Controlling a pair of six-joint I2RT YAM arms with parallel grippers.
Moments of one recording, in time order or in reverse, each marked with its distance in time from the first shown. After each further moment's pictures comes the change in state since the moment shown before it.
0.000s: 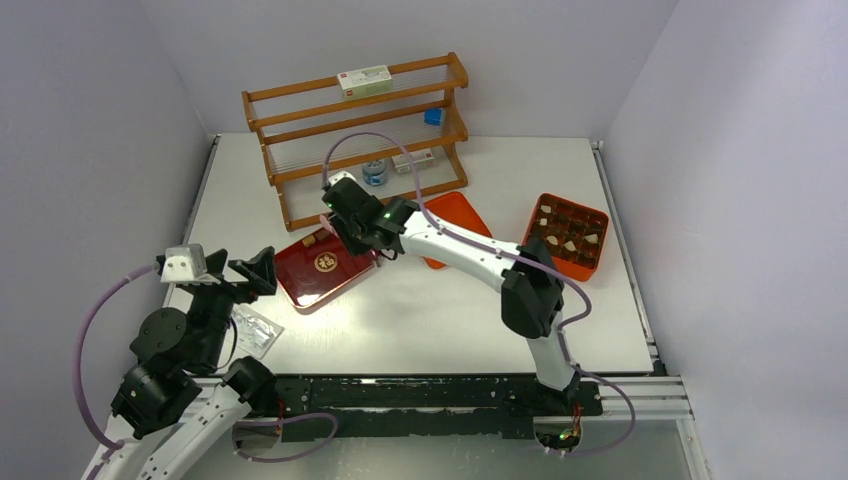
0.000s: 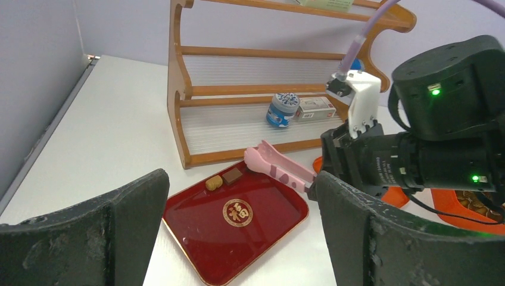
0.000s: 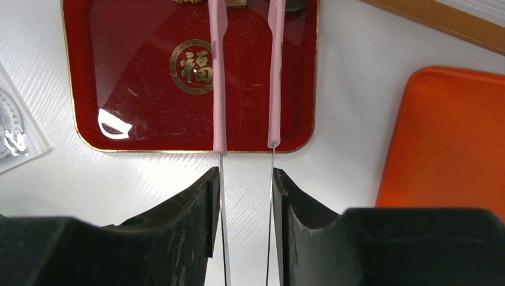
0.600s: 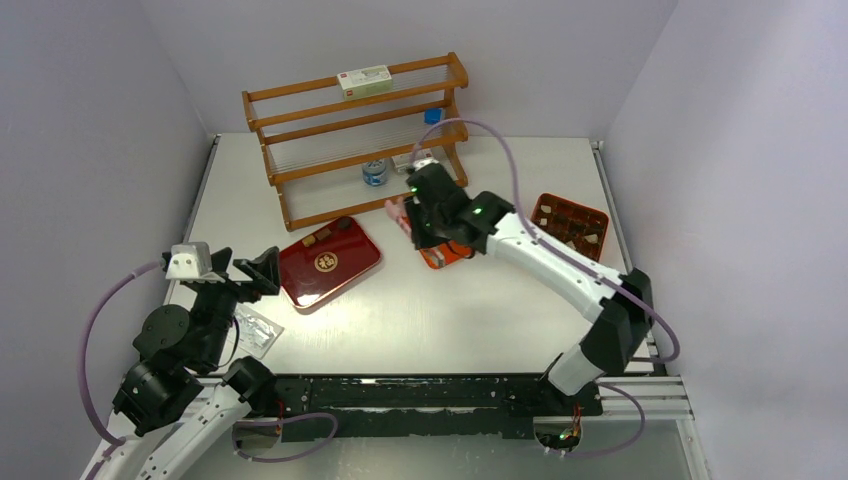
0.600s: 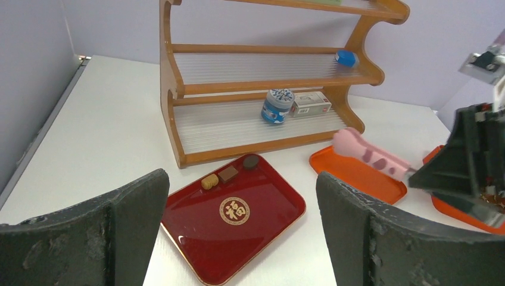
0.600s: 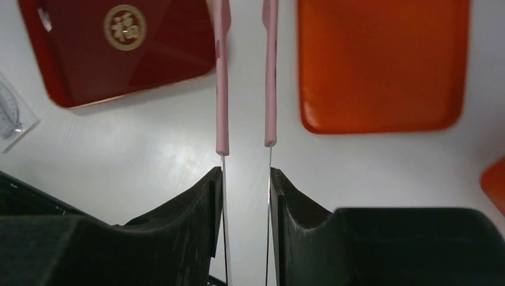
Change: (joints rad) left arm 0.000 0.017 0.000 0.007 0.034 0.008; right arm -0.205 -0.473 -0.370 -0.103 -0.053 0.111
